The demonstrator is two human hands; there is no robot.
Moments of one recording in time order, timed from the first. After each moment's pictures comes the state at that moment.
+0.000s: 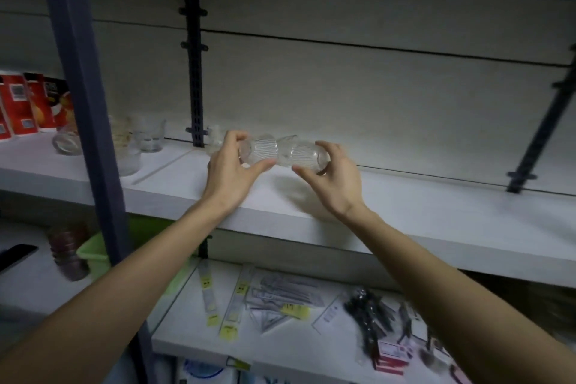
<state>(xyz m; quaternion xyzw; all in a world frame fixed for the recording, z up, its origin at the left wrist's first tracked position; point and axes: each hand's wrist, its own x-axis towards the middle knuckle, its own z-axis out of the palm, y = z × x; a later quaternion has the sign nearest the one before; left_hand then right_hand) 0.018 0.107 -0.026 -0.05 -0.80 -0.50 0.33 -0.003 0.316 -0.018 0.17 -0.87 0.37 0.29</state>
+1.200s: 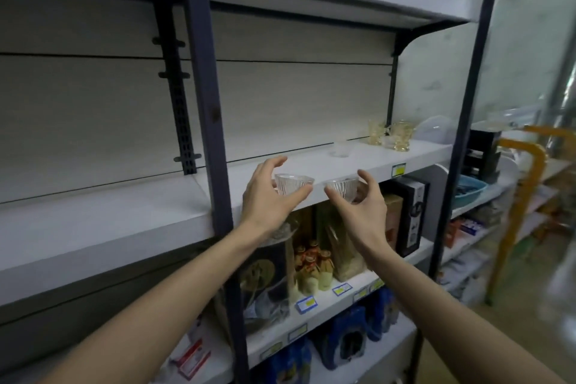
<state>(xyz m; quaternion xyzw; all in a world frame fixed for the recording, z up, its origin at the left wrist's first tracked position) 0.127 0.813 -0.040 -0.37 -0.73 -0.56 0.11 0.226 0.971 -0.076 -0.20 -0.71 0.49 0.46</state>
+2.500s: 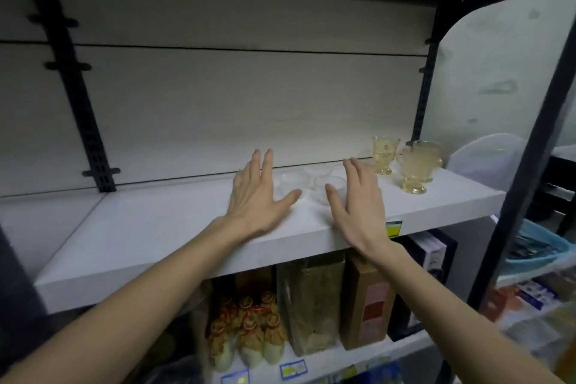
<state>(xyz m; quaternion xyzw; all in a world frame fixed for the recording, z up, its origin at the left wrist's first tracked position) -0.007 1.076 -0.034 -0.27 -0.92 -0.22 0.19 0.079 1.270 -0.053 -0.07 -0.90 0.18 0.39</state>
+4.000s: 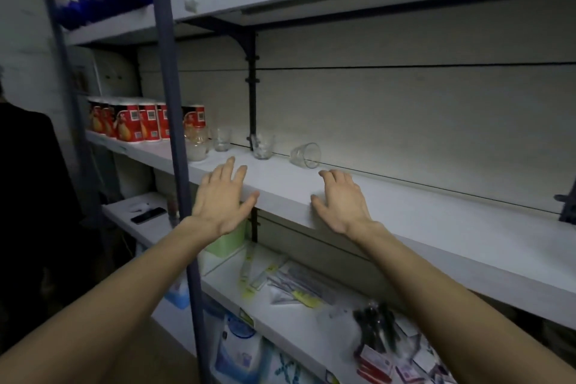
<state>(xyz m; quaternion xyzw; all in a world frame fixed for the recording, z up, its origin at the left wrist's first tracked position) 0.165 0.234 -0.036 0.19 -0.94 0.07 0.27 0.032 0.449 -0.033 0.37 -0.90 0.16 0.19</state>
